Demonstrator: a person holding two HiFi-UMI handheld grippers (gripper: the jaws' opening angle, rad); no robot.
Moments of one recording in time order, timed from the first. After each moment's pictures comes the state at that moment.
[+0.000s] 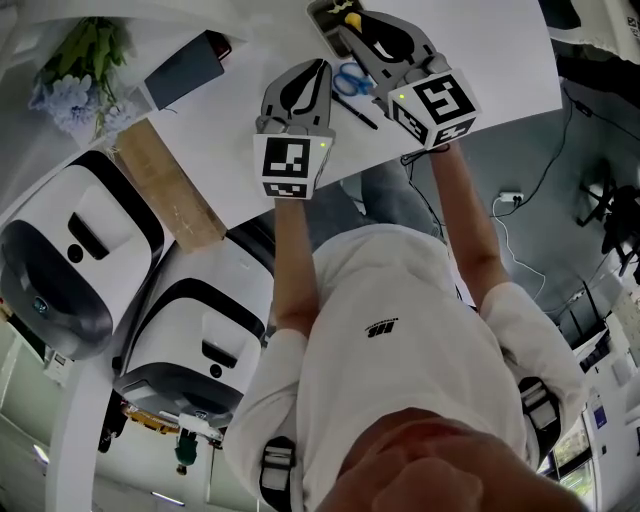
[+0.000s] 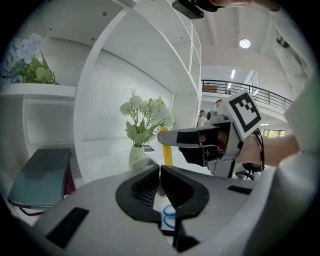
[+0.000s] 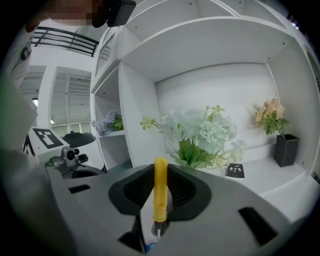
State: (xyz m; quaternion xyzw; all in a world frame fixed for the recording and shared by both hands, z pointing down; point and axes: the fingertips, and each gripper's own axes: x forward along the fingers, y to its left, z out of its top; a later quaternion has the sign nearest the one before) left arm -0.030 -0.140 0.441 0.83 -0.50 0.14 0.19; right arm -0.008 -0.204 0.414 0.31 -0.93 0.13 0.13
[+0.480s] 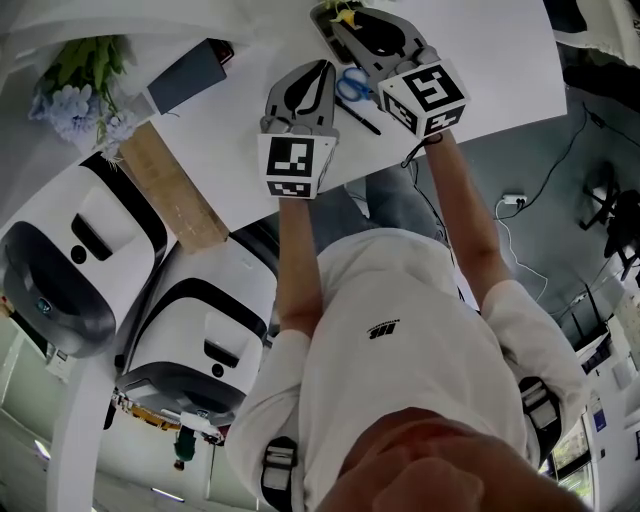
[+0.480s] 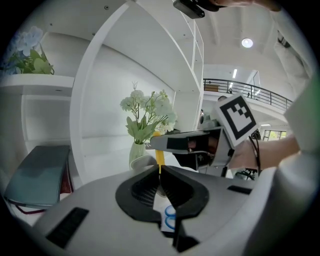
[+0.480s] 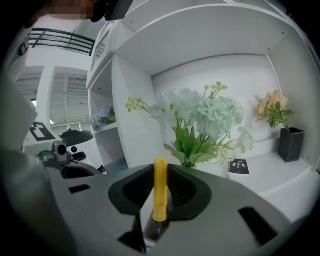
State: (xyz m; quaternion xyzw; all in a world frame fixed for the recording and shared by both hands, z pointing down) left arm -0.028 -0.150 0.451 0.83 -0.51 0.15 0.20; right arm -0.018 -0.222 0.438 0.30 -0.93 0.14 0.14
